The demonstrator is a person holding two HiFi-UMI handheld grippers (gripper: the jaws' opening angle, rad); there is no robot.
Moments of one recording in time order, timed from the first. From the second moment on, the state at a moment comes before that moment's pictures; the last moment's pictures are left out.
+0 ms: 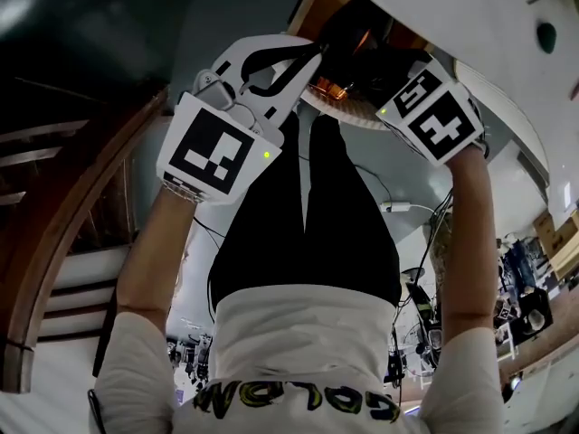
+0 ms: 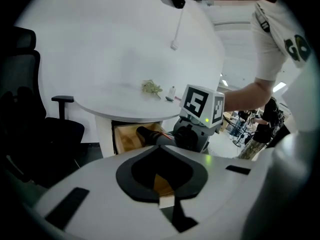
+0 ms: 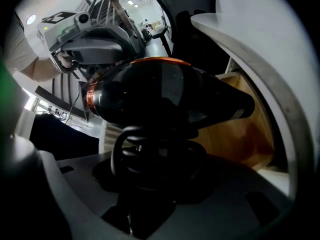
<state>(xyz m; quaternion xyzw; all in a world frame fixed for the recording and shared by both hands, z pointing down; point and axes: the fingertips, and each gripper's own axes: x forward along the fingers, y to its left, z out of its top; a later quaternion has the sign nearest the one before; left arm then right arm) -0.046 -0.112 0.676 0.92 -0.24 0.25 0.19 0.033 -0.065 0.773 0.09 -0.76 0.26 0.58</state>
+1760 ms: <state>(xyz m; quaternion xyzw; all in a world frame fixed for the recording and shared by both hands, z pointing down) -0.058 -0.127 0.732 0.90 -0.23 0.32 0.19 0.038 -0.104 0.885 0.17 -0.65 0.16 0.73</state>
